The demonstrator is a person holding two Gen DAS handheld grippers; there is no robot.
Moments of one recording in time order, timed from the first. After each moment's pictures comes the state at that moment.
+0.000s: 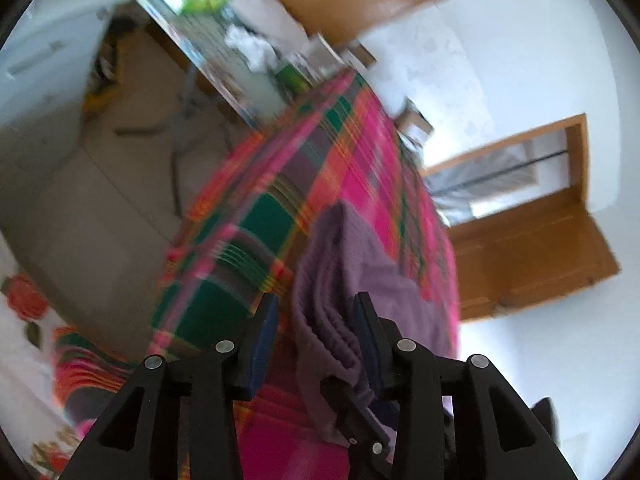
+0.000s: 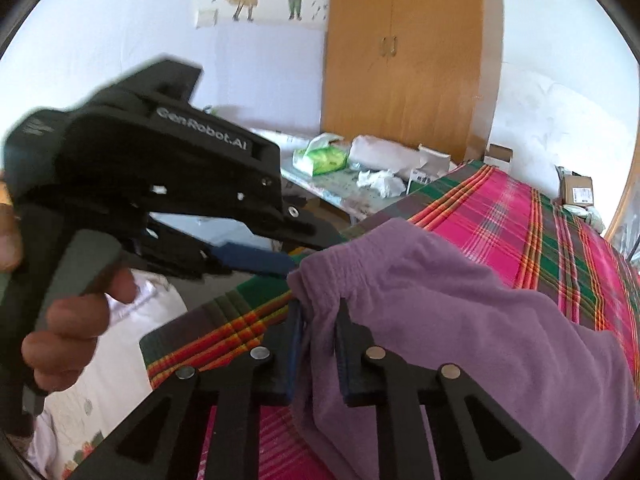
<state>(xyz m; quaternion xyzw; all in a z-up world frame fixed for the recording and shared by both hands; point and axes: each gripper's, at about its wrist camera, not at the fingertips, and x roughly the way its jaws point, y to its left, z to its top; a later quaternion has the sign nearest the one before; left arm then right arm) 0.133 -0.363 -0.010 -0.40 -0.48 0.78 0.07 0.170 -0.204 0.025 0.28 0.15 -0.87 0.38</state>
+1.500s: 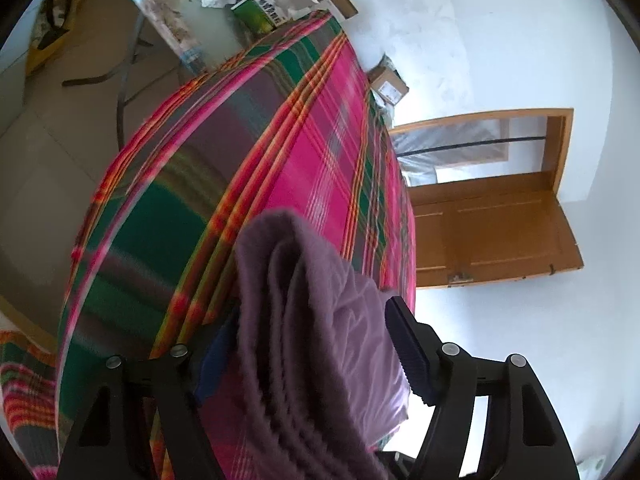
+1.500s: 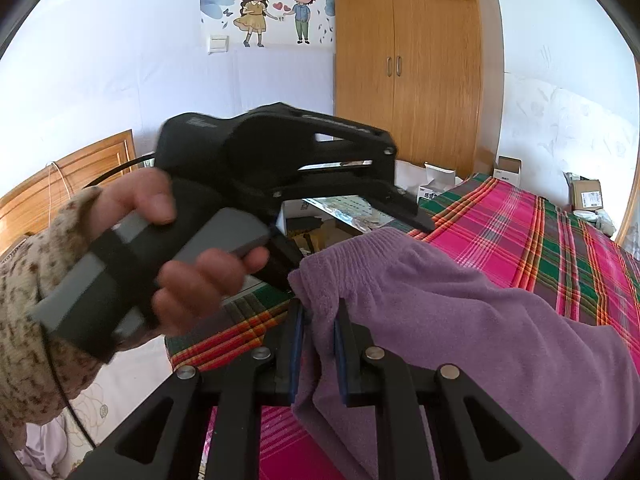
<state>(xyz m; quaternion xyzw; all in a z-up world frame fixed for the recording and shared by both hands) 0.062 -0.340 -0.019 -0.44 -0.51 0.73 0.16 0.175 -0.182 0.032 0.26 0.12 -0.86 0.41</state>
